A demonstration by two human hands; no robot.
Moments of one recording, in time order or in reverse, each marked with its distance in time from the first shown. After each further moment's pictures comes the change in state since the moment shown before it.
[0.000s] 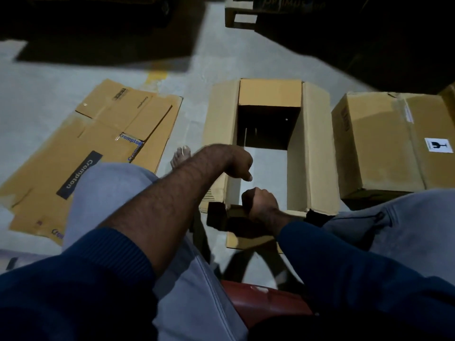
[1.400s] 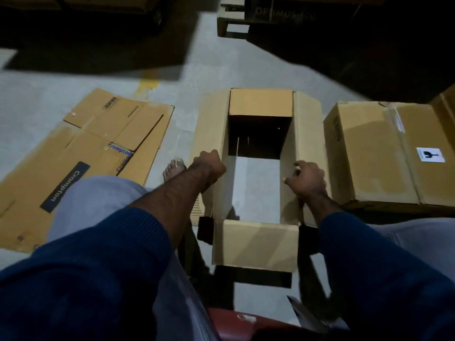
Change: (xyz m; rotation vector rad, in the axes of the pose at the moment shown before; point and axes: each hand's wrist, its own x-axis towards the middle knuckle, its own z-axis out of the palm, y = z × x) left_hand 0.086 -0.048 0.041 -0.527 0.341 -0.487; right_hand 0.037 0.124 -0.090 0.300 0.378 0.417
